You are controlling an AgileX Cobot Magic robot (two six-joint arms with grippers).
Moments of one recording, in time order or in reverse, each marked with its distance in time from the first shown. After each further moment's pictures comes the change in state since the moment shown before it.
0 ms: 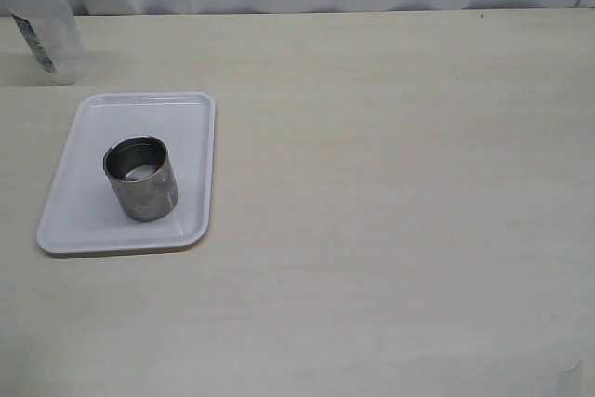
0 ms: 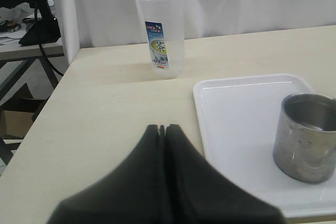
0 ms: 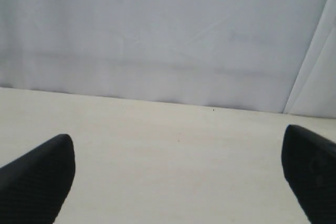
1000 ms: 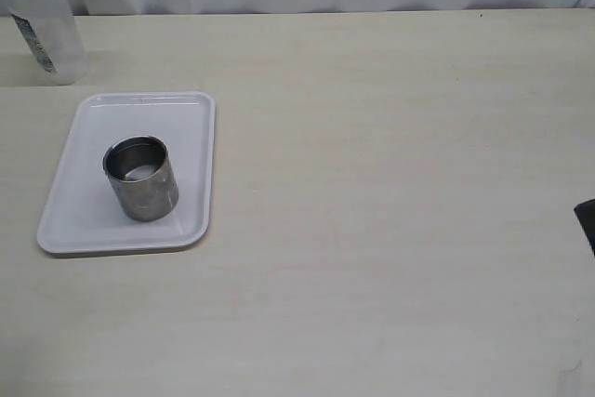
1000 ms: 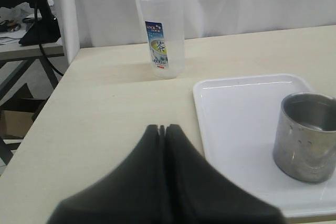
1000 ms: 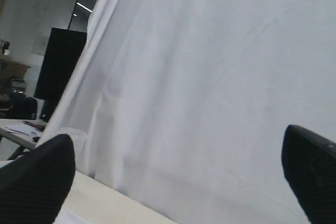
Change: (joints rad) left arm 0.000 0.000 0.000 0.000 0.000 0.000; right arm 0.490 0.000 -0.004 -0.059 -0.379 -0.130
